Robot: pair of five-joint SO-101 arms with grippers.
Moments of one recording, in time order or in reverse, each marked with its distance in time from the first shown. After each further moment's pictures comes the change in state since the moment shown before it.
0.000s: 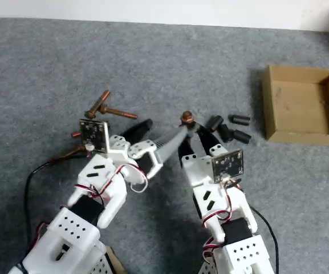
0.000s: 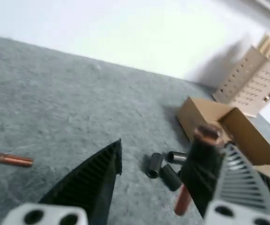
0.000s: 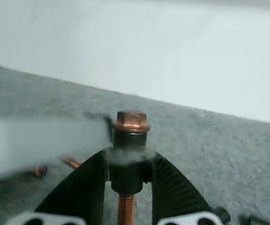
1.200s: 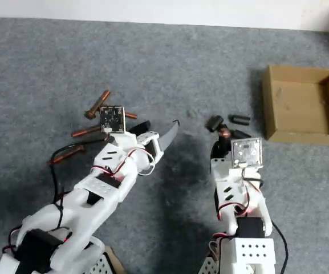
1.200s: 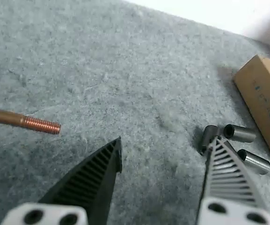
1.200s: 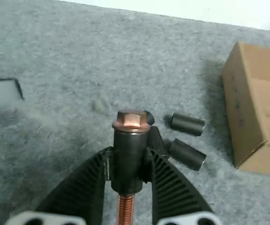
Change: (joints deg) left arm -4.0 44.6 -7.7 -24.2 0.0; right arm 17.1 1.8 -4.4 21.8 4.9
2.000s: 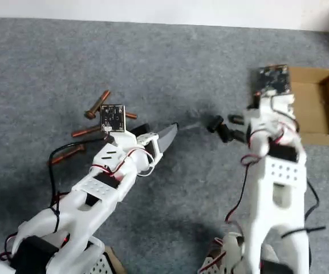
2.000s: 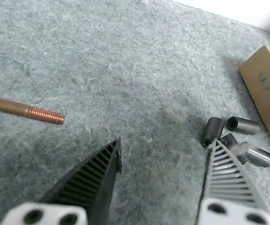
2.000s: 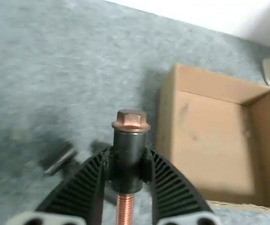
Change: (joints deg) left arm 0.0 -3.6 -0.4 6.7 0.0; right arm 13.5 57.1 -49.0 1.5 12.7
